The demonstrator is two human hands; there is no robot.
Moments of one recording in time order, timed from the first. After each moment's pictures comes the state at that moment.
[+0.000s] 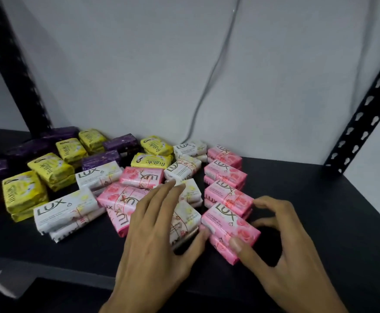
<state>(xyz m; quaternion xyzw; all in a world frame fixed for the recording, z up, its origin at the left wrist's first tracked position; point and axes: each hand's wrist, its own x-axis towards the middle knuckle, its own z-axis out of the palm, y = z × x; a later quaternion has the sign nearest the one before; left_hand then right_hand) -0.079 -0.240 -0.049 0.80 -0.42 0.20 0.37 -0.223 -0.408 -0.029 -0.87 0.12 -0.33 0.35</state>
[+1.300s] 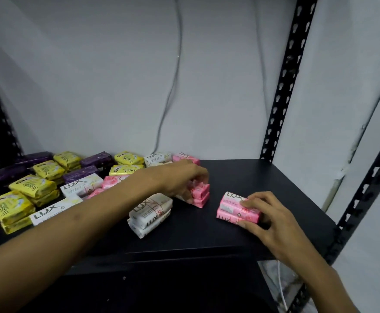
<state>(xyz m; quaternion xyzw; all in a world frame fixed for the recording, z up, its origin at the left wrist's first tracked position) -0.041 -0.339 0.048 0.72 -0.69 -0.02 0.00 -0.304 -0.436 -0.043 -0.90 0.19 -0.33 0.21</state>
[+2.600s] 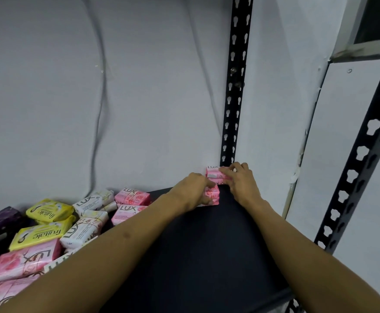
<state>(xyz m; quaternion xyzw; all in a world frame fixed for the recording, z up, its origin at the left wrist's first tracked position) -0.076 -0.532 0.023 0.69 -0.71 -0.03 0.12 -0.219 -0.696 -0.047 -0.86 0.33 -0.38 -0.04</state>
